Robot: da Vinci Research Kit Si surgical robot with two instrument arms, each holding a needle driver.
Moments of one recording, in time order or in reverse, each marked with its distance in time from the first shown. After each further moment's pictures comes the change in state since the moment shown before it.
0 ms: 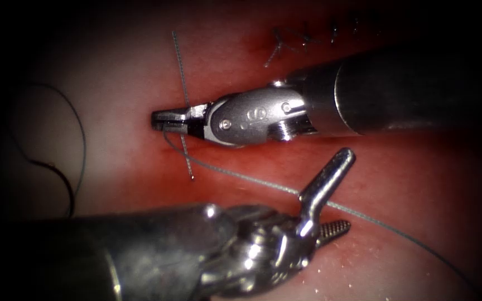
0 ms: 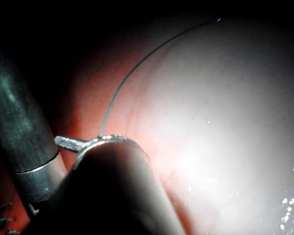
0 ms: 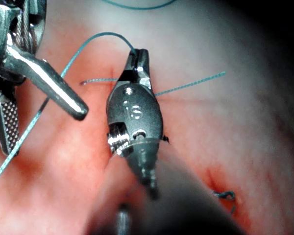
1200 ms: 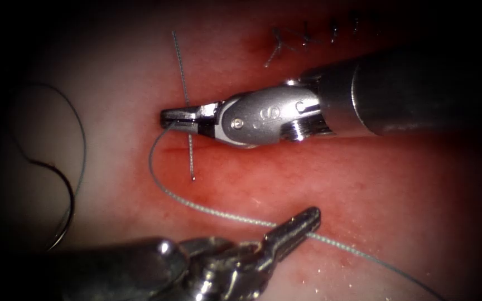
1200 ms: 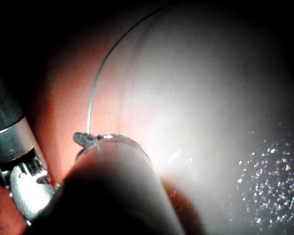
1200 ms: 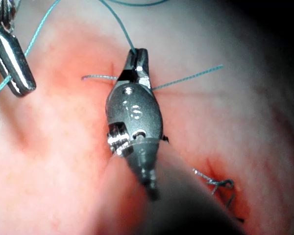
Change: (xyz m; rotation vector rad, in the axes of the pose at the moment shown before) right arm 0.001 0.000 -0.003 0.006 -0.006 0.012; left arm -0.002 0.002 -0.007 -0.109 0.027 0.014
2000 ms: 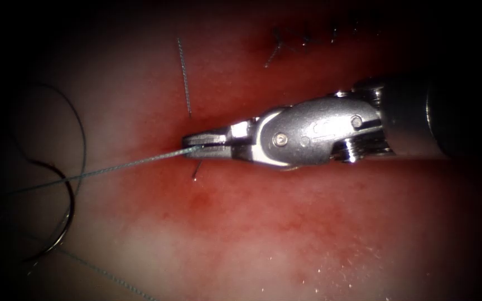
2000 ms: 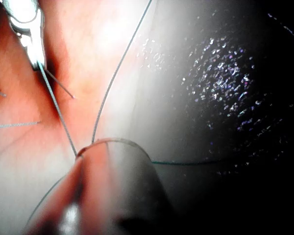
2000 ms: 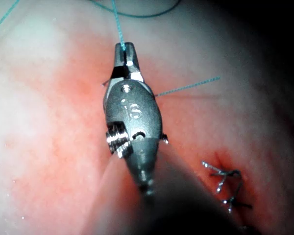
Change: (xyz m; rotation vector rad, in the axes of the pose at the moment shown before) right arm 0.007 0.000 -0.005 0.073 0.050 0.115; left arm -0.020 -0.001 -0.021 -0.136 -0.368 0.023
